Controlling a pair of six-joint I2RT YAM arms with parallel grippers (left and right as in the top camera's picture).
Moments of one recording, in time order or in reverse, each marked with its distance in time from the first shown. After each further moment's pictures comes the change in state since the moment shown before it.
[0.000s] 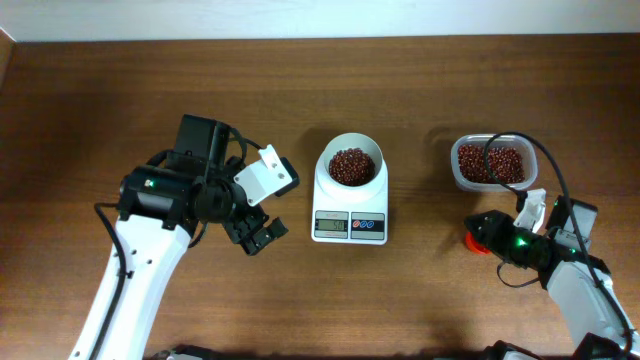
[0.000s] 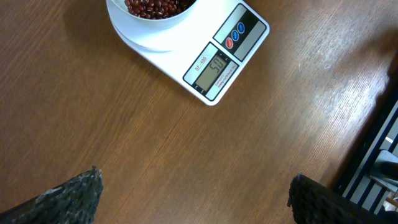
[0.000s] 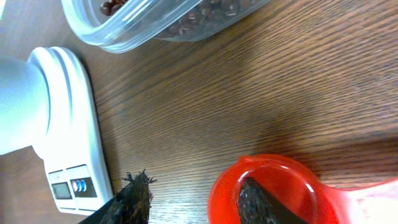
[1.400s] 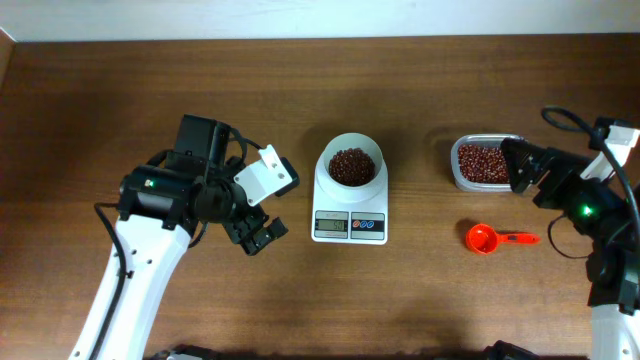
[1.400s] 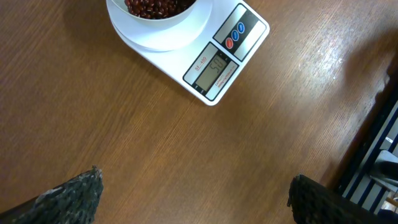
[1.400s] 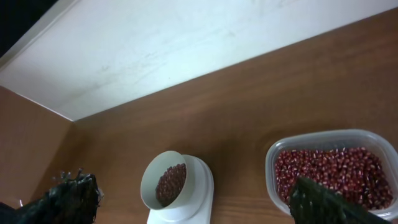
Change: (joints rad) left arm 0.000 0.000 0.000 0.000 0.000 0.000; right arm 0.000 -0.353 0.507 -0.266 -0.092 0.006
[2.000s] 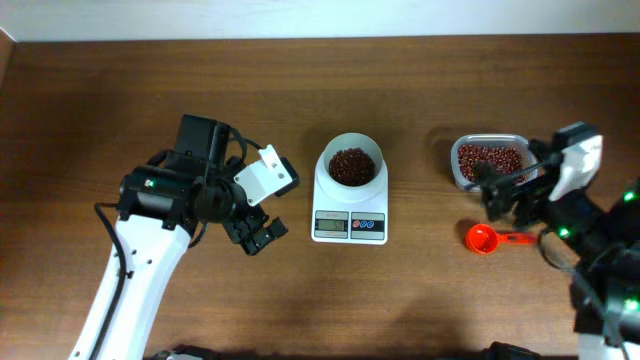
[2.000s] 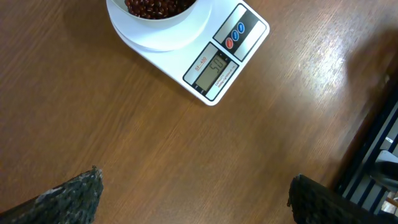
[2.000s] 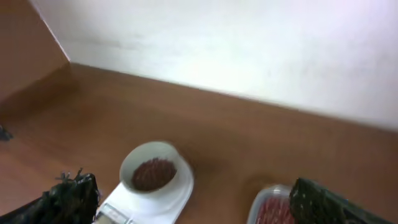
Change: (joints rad) left arm 0.000 0.000 0.000 0.000 0.000 0.000; right arm 0.138 -0.126 -0.066 0.088 0.008 -0.394
